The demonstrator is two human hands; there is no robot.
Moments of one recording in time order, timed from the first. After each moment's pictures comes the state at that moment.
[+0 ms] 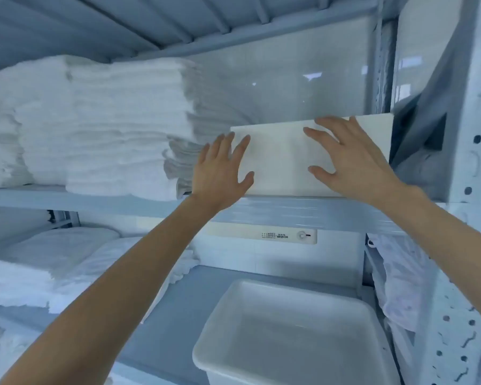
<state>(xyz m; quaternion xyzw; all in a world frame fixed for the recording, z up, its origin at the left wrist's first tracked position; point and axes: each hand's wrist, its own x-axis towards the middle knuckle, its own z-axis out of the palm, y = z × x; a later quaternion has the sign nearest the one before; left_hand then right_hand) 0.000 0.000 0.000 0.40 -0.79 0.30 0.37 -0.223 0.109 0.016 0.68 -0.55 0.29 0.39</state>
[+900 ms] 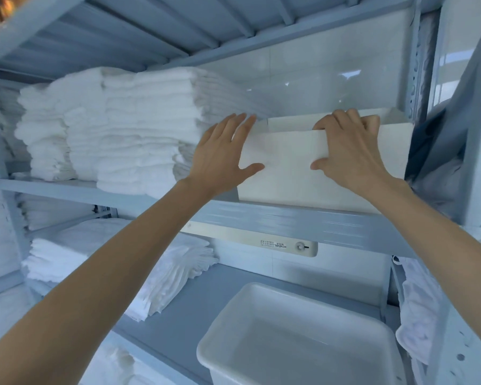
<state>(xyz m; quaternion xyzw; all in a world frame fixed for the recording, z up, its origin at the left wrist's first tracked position) -0.011 0.030 0.042 0.38 -0.76 0.36 0.38 -0.239 0.079 0.048 0.65 -0.55 0.35 0.38</state>
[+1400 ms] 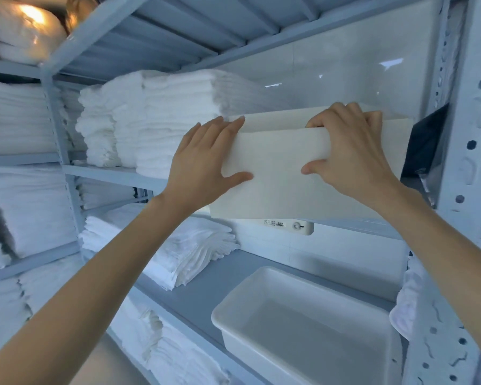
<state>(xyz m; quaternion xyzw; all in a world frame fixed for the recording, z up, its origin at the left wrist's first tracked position) 0.006 0.159 0.016 0.42 -0.73 0.36 0.40 -0.230 0.175 0.034 0.73 -0.42 0.45 0.31</state>
